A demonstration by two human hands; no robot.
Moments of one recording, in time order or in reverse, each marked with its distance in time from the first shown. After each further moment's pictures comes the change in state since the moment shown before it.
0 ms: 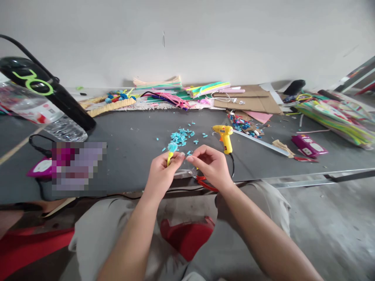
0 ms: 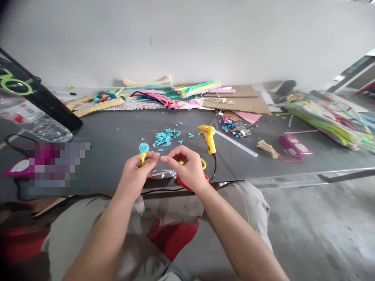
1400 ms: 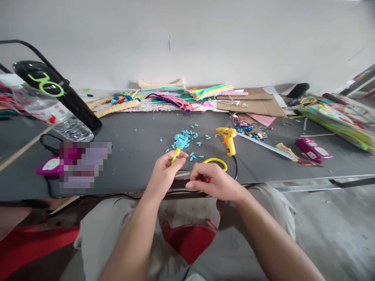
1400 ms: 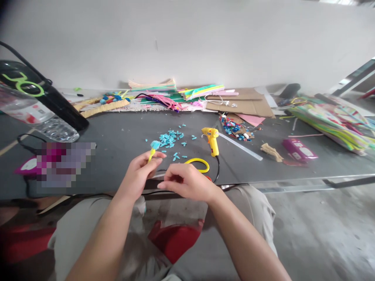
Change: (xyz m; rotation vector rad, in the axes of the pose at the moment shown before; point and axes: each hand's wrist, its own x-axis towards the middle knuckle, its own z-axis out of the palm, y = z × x) left_hand 0.000 -0.002 -0.012 0.004 -0.057 -0.063; right_hand -0.010 -0.018 -0.013 -0.293 -0.565 -0.092
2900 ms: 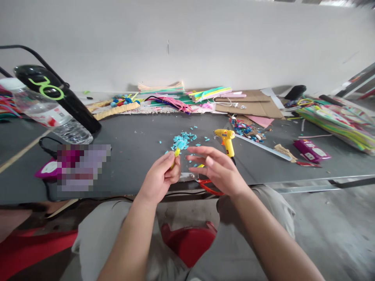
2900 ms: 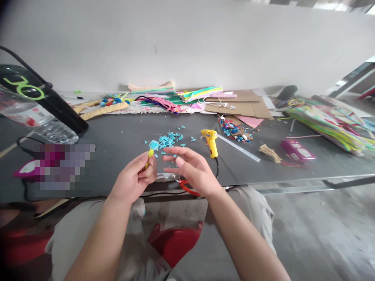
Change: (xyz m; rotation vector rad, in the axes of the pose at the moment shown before) left_hand -0.001 0.011 -0.005 -0.491 -0.262 -0.056; right_hand 0.002 0.000 -0.005 0.771 0.256 0.058
